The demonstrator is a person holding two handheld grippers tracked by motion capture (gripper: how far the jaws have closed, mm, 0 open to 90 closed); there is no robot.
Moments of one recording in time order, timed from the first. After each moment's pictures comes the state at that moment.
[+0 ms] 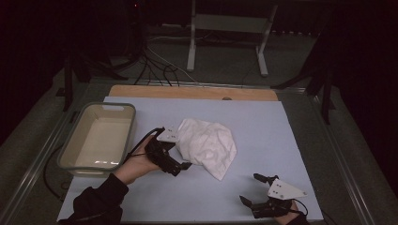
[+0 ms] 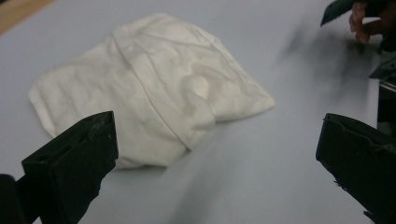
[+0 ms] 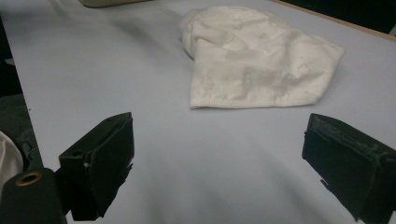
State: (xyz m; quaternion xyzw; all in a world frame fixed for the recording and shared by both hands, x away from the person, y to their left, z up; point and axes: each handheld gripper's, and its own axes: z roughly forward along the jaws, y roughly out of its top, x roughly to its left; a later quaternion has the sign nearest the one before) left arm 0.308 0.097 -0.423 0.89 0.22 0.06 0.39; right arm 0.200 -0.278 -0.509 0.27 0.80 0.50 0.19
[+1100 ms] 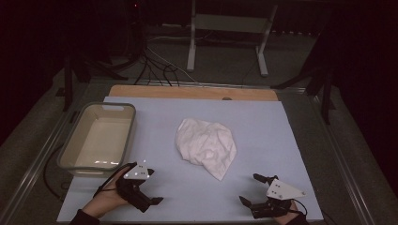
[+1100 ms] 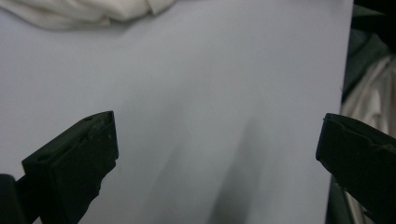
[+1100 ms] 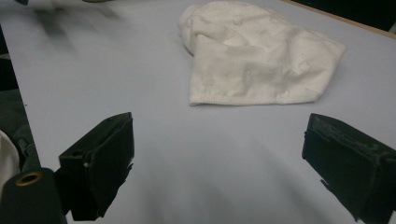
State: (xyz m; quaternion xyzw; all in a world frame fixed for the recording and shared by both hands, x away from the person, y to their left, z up) left arm 0.241 0.176 -0.490 0.90 0.21 0.03 0.37; right arm 0.200 -0.276 -0.510 0.27 0.81 0.49 0.19
